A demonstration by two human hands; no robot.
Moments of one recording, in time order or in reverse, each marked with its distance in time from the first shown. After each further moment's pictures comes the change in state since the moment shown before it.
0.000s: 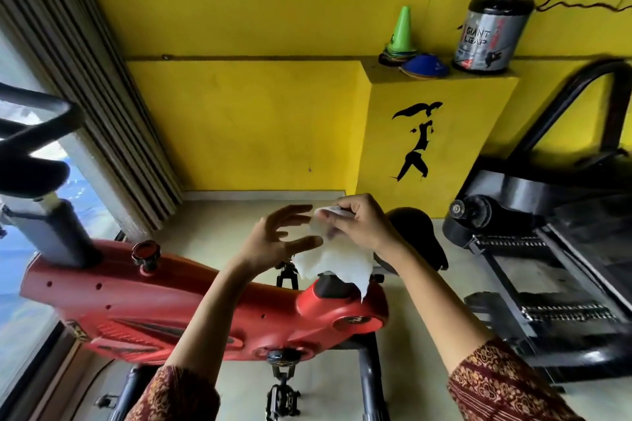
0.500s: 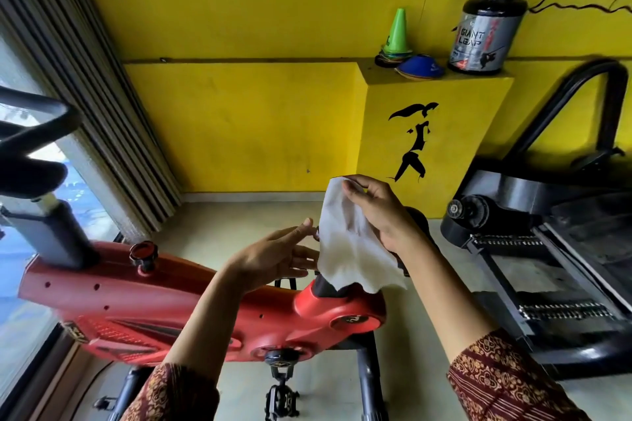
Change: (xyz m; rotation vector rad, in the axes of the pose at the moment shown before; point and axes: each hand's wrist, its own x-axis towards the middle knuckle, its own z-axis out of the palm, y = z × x) left_hand -0.007 0.004 0.011 -0.438 -0.343 -0.378; right_hand 0.002 -0.013 -0.023 0.336 0.191 0.176
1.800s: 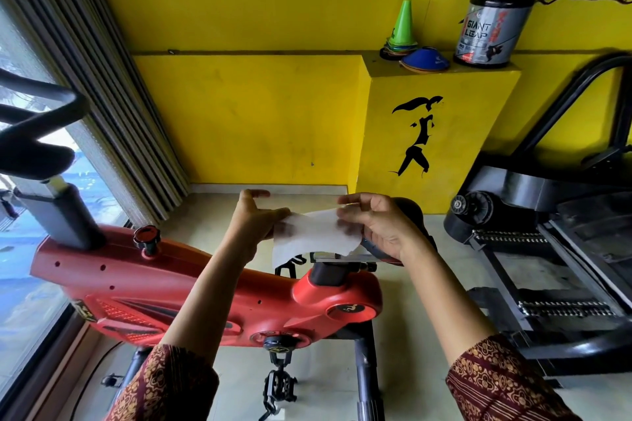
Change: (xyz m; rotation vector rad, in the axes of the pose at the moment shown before) left_hand -0.013 0.025 0.023 -0.125 0.671 0.162; right_hand -0.027 0.022 -0.027 0.190 -0.133 0.253
